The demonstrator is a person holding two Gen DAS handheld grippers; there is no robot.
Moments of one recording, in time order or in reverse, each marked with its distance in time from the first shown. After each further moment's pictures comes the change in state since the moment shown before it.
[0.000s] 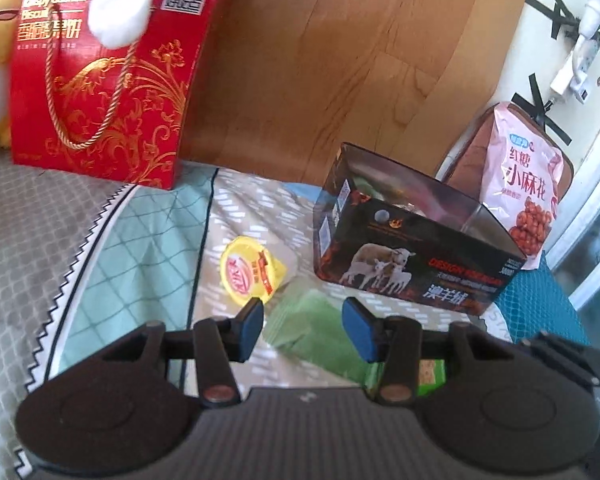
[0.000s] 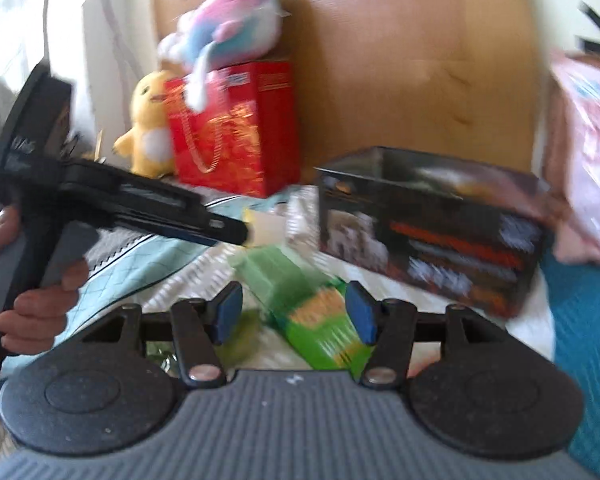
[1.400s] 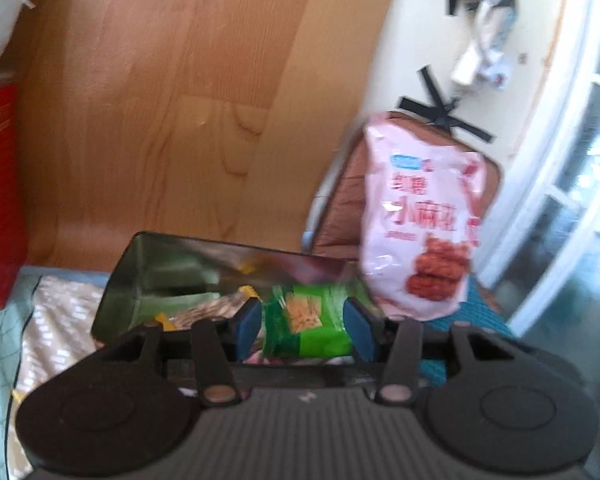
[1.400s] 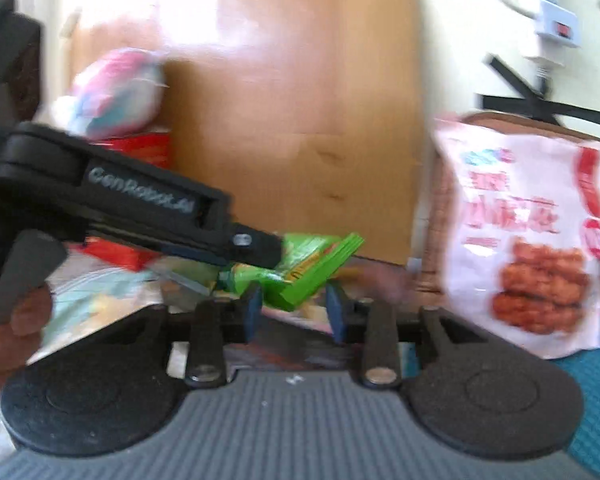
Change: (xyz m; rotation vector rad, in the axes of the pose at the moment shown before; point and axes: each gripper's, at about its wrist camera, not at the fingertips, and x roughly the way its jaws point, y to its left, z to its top) left arm 0.054 -0.140 0.059 0.149 -0.063 -0.149; right arm -0.018 -0.098 0.030 0.050 -0.158 -0.291
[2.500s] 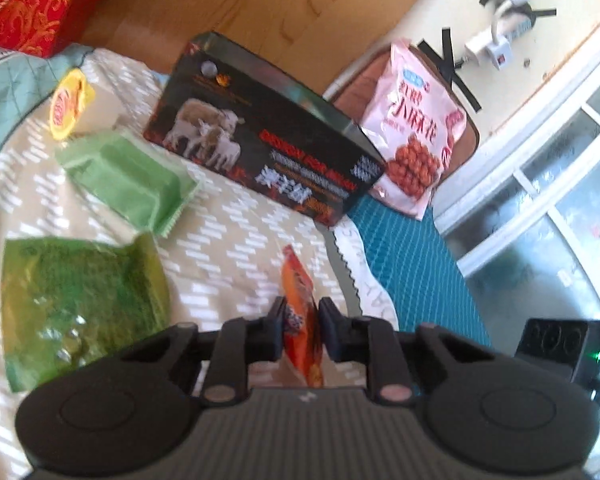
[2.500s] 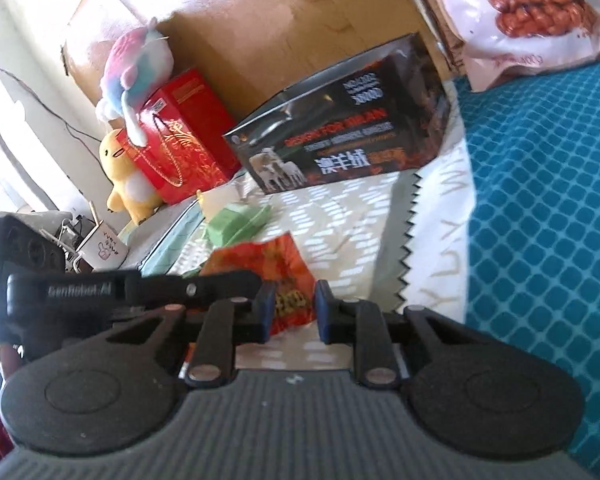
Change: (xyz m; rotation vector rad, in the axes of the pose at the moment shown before) left arm -0.065 0.043 -0.134 -0.295 0.143 -0.184; right arm -0.052 0.004 -0.086 0.460 0.287 0.344
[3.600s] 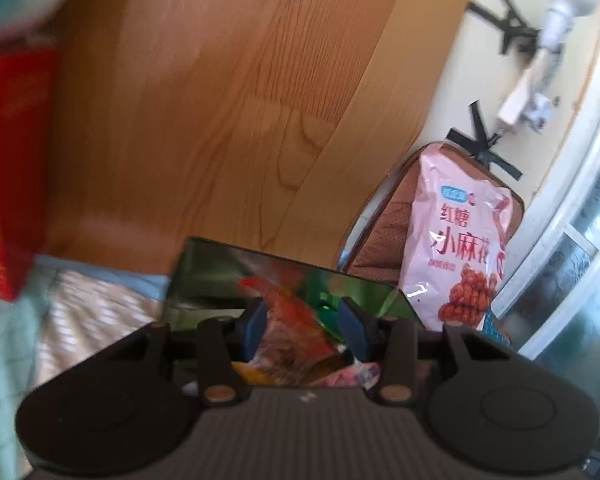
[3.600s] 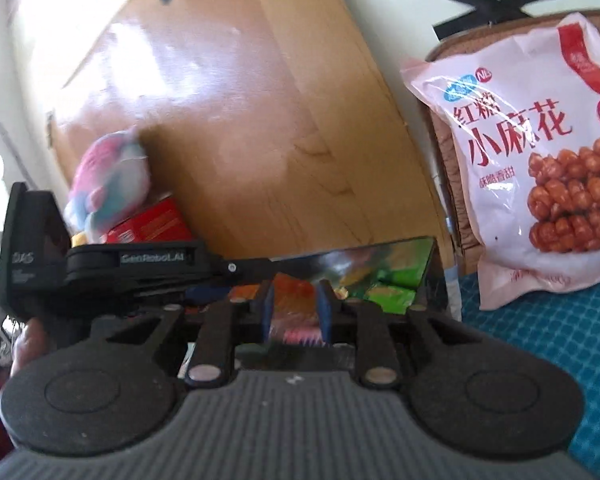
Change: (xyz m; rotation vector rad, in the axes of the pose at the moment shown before) left arm 0.037 -0.024 0.138 0.230 -0.213 0.155; right arm 0.022 0.004 0.095 -0.136 -0.322 -0.076
